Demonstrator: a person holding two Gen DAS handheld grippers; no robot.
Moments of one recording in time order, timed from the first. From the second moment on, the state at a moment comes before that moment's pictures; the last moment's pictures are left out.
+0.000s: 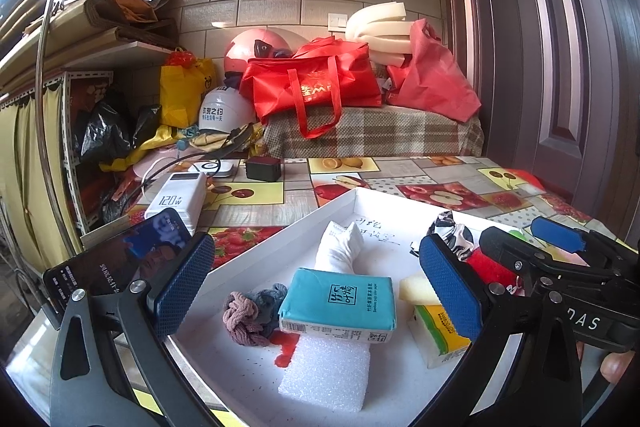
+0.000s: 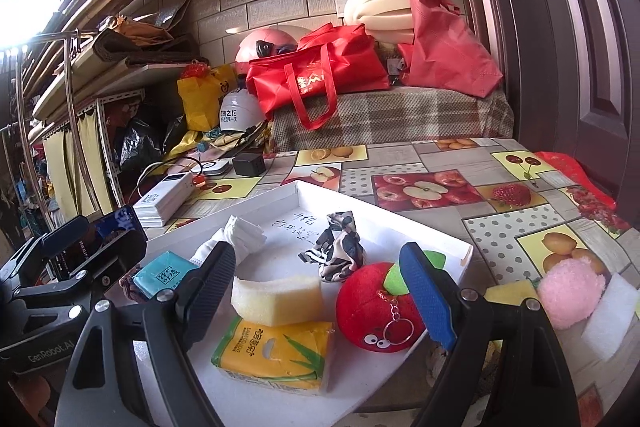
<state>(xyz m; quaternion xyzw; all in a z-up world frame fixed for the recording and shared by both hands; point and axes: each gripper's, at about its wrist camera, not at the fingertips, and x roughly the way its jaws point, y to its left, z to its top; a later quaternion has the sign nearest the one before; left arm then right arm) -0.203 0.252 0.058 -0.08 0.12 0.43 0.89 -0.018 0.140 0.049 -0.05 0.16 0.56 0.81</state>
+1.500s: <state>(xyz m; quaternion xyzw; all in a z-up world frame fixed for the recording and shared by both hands) -0.144 0.151 0.057 -0.09 0.17 0.22 0.95 0.134 -0.062 0.047 -0.05 0.19 0.45 0.87</state>
